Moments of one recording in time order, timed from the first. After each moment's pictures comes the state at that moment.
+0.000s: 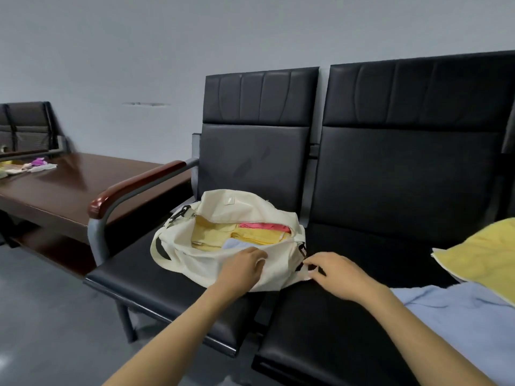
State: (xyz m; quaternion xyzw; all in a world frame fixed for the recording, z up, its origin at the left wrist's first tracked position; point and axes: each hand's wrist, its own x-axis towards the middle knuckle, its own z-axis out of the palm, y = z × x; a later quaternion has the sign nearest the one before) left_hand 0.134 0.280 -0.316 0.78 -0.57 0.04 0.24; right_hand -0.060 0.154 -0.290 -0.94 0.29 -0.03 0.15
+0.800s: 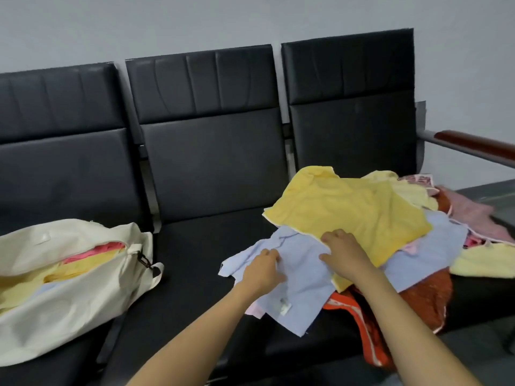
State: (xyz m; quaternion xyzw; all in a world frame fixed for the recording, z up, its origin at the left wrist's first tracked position) left_hand -0.181 0.111 -0.361 0.67 -0.71 -0.17 0.11; right_hand -0.381 0.088 -0.332 -0.76 0.63 -0.11 0.10
